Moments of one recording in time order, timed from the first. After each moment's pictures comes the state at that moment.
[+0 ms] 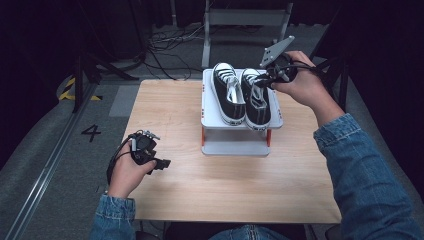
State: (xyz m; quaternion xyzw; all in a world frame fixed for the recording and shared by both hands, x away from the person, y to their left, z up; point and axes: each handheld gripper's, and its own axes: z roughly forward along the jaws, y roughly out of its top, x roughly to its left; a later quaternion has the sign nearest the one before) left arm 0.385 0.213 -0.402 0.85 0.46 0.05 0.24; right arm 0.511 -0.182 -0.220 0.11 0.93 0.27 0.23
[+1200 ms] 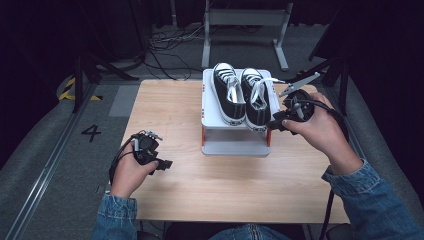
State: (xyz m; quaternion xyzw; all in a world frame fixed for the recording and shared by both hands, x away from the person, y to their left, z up) left arm 0.386 0.207 -0.405 0.86 0.46 0.04 0.24; right arm 0.424 -0.215 -0.265 0.34 0.89 0.29 0.11
